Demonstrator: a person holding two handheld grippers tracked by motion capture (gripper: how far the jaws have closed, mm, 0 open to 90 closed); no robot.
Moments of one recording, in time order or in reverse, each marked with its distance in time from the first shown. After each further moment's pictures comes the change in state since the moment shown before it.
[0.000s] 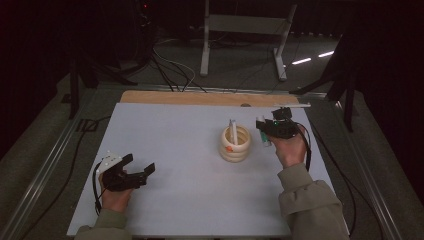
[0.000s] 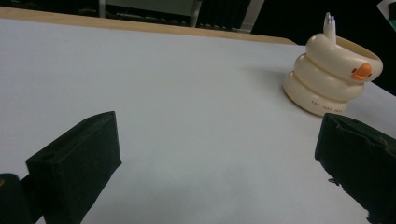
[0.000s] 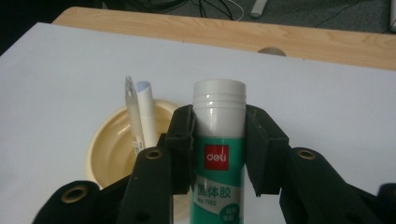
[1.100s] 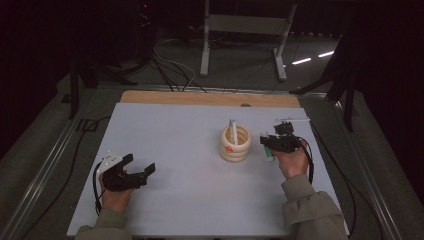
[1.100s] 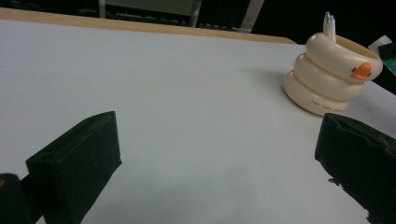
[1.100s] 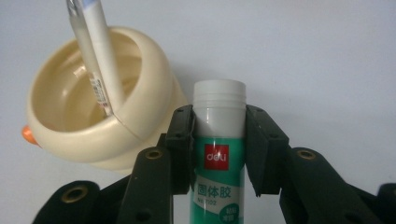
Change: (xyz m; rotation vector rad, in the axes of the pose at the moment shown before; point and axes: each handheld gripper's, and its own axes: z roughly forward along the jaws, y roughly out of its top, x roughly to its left) left arm -0.001 0.001 0.000 0.001 0.001 0.006; right arm -0.016 -0.042 0.011 0.104 -0.037 0.034
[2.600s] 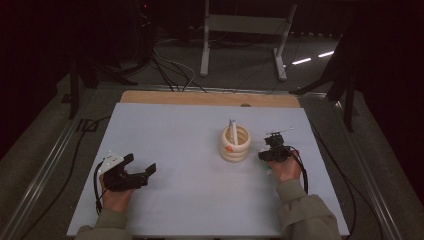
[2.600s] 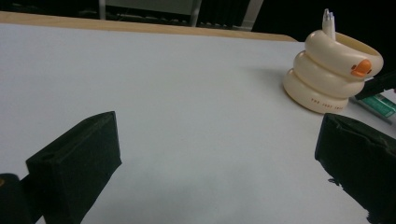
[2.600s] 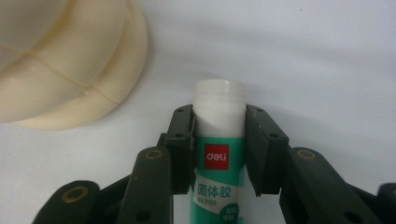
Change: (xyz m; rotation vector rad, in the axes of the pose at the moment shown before) left arm -0.003 0.001 0.000 0.005 0.007 0.016; right arm -0.004 -0.033 0.048 0.231 -0.105 -0.014
